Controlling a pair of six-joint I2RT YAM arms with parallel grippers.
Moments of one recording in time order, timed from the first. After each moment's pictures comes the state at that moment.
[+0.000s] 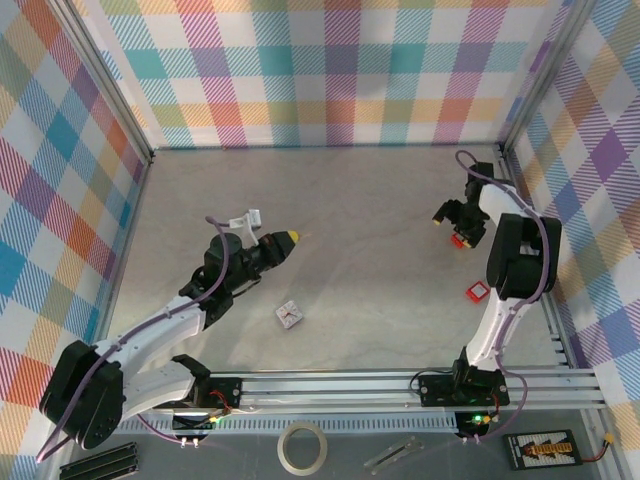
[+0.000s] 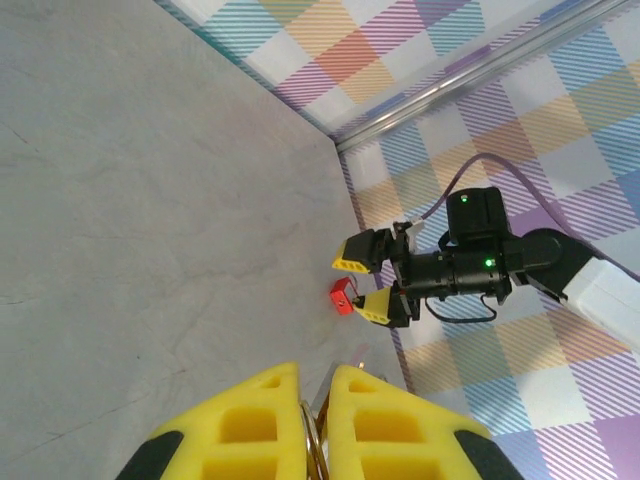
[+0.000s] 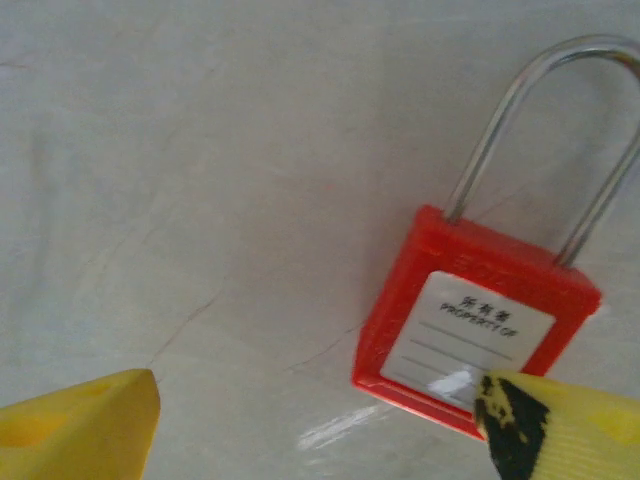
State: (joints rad) left arm -0.54 1.07 0.52 0.34 0.22 -0.95; right arm -0.12 1.97 1.44 -0.81 -0.11 0.54
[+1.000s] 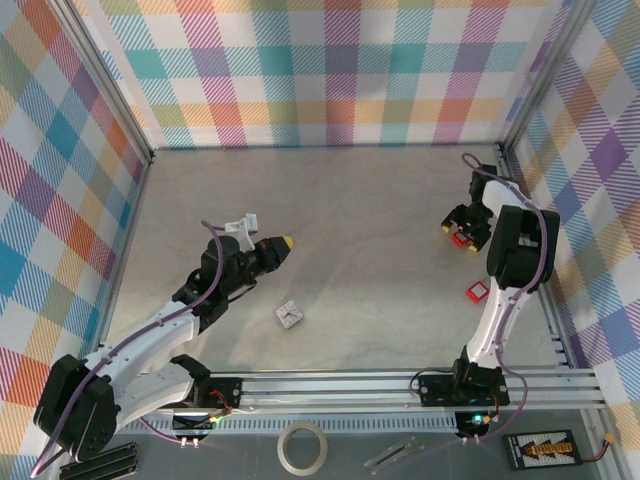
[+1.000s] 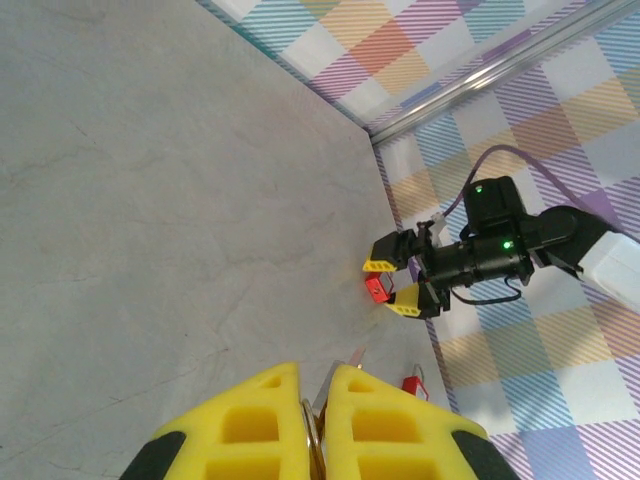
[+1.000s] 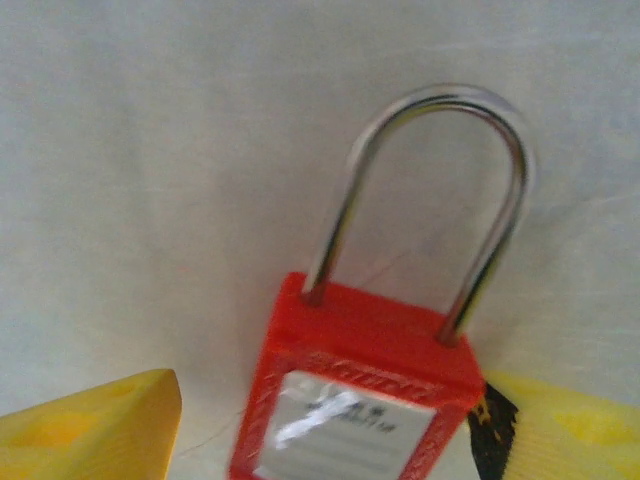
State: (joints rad) left arm -0.54 1.00 0.52 0.21 0.19 -0.90; right arm -0.17 2.08 1.52 -0.90 -0.04 0.54
